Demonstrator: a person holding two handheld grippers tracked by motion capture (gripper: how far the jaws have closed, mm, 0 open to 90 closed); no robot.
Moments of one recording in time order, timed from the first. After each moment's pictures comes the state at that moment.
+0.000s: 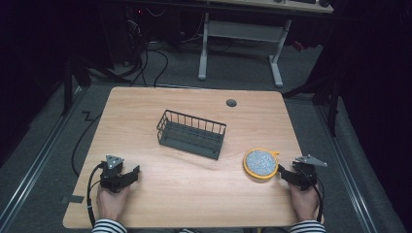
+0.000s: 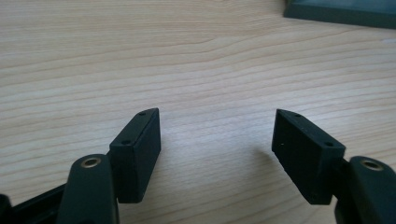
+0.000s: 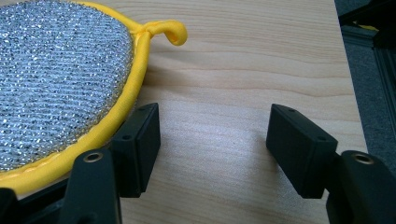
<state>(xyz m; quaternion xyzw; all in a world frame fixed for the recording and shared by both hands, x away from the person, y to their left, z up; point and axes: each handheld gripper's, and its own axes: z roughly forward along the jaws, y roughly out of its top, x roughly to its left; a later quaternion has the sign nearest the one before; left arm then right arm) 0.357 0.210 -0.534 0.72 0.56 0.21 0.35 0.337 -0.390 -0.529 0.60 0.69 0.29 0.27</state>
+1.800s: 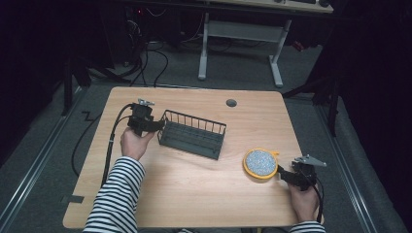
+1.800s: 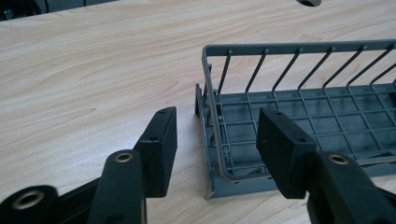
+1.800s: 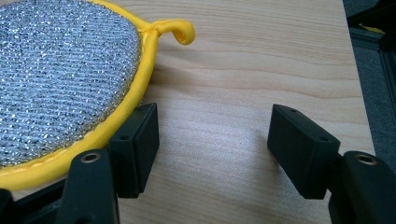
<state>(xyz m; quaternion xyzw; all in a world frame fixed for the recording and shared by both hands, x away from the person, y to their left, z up) 0.491 0.131 -0.430 0.78 0.49 0.17 0.35 0.337 -0.389 -0.529 0.59 0.70 0.29 0.26</state>
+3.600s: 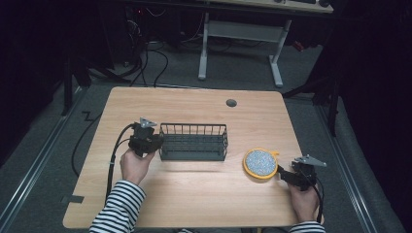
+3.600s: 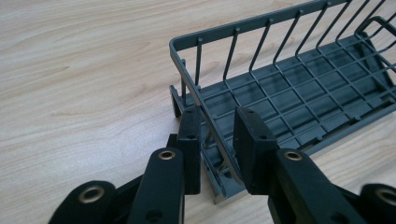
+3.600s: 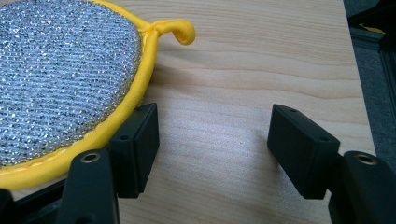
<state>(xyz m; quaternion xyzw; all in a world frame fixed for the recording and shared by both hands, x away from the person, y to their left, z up) 0.427 0.124 -0.443 0.79 0.47 0.17 0.35 0.337 -0.389 -0.529 0.59 0.70 0.29 0.26</state>
